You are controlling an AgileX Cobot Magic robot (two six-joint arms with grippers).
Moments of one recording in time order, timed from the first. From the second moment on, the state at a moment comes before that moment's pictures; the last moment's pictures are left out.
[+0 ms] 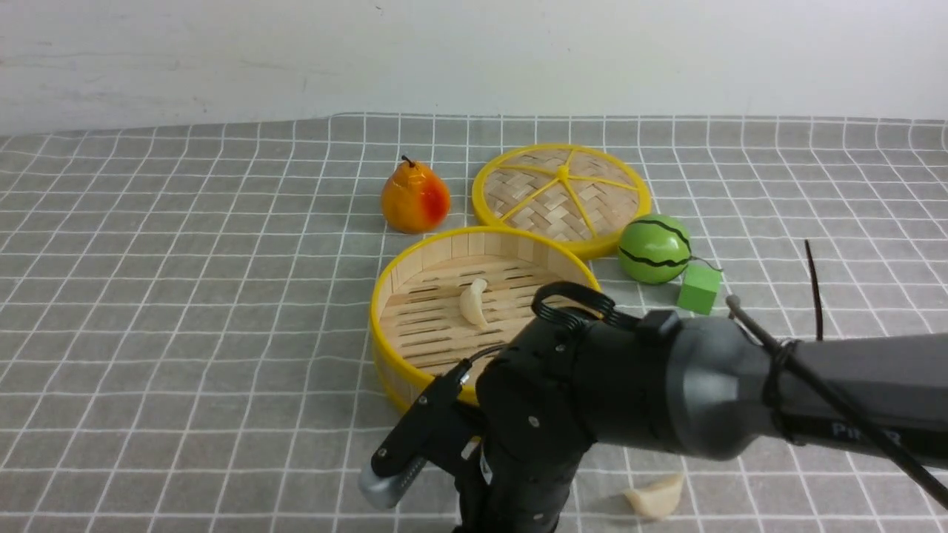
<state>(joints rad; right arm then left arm) 0.88 1.94 -1.28 0.08 0.79 -0.12 -0.48 0.51 -0.86 0.03 1.24 -0.23</state>
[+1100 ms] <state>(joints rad) 0.66 2.28 -1.99 -0.01 0.75 0.08 -0.48 0.51 -0.86 0.02 1.24 -0.23</state>
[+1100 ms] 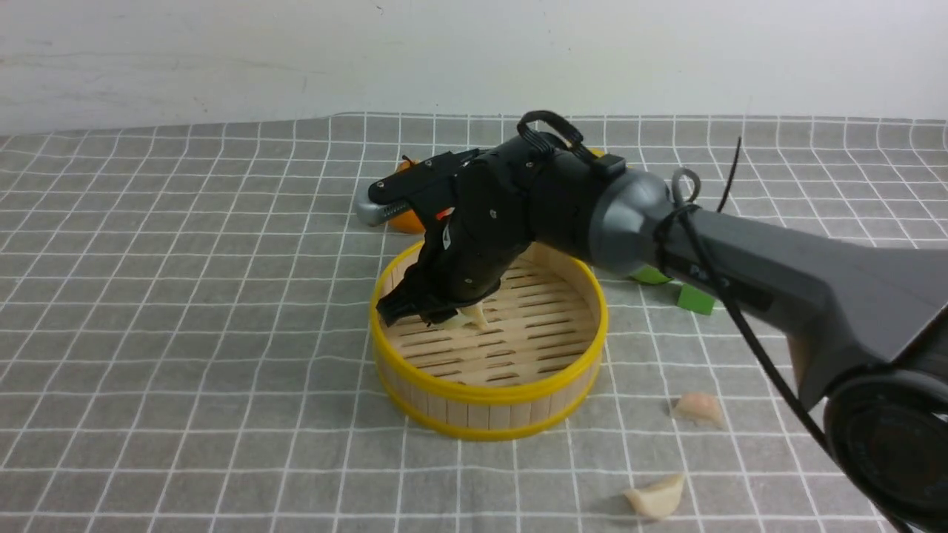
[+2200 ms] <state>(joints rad) 0.63 1.64 -1.34 -0.01 1.12 -0.17 -0.48 0.51 -0.86 0.01 1.24 -0.23</state>
